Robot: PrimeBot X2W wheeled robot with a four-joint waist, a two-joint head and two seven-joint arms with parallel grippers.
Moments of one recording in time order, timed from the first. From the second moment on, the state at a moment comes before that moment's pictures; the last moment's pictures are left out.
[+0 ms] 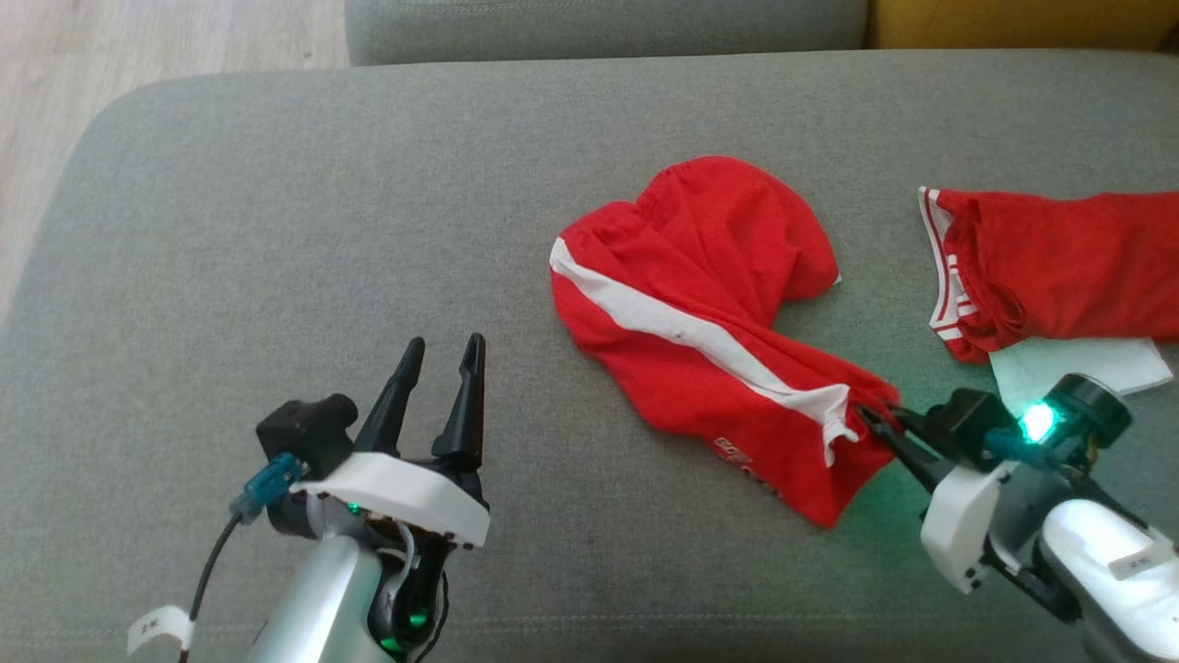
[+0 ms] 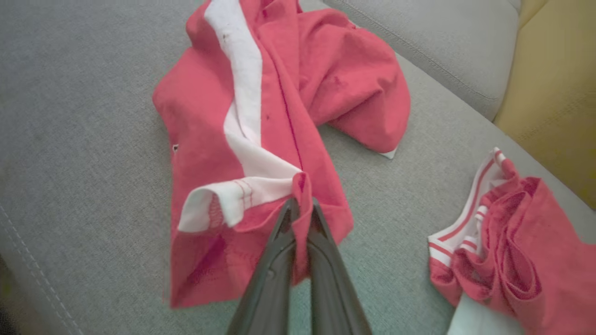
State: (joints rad) left arm -0.21 0.04 -0.36 0.34 -0.52 -0.02 -0.25; right arm -0.34 -0.60 0.75 0.32 0.29 0.13 0.05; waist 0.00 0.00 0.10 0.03
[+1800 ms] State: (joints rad) left arm -0.68 0.19 -0.44 0.79 -0.45 -0.12 -0.02; right arm -0.18 -0.07 0.13 0.16 0.14 0.13 -0.14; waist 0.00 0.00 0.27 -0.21
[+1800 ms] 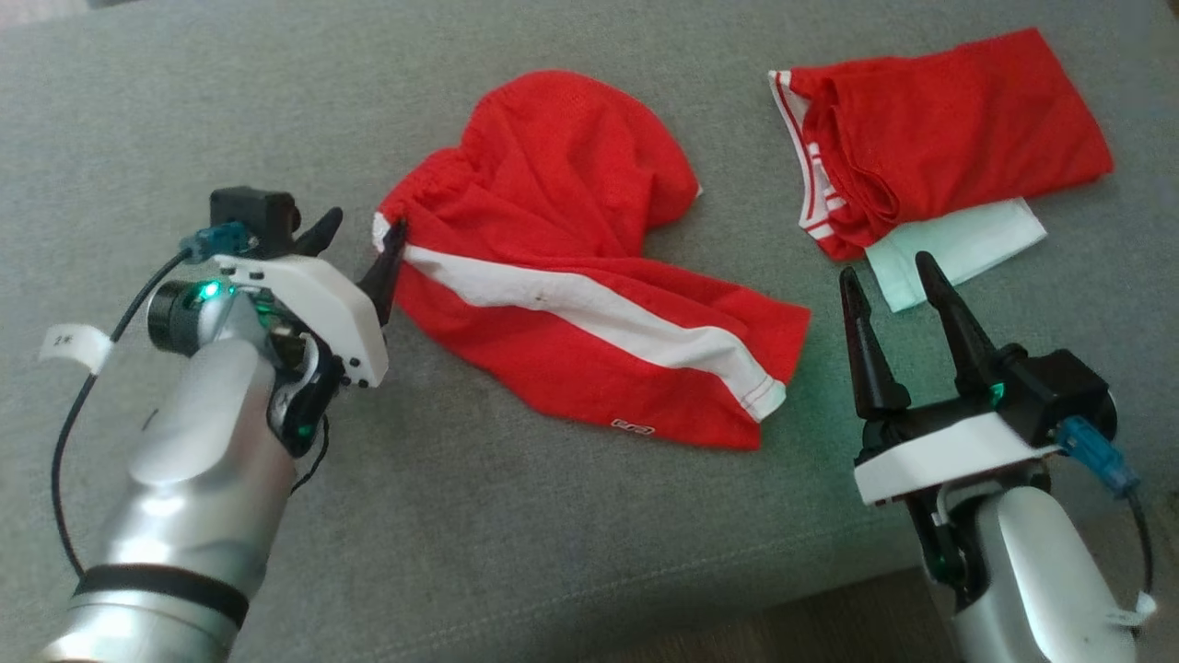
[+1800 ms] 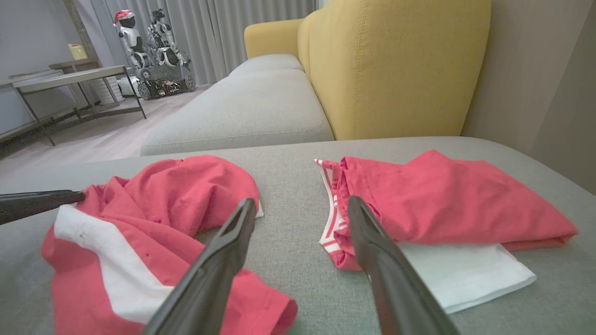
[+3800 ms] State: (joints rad) left arm -0.76 0.30 -0.71 0.83 -0.76 -0.12 0.03; right arm -0.19 -0.06 0.43 0.37 0.50 0.13 -0.04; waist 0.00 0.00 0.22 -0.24
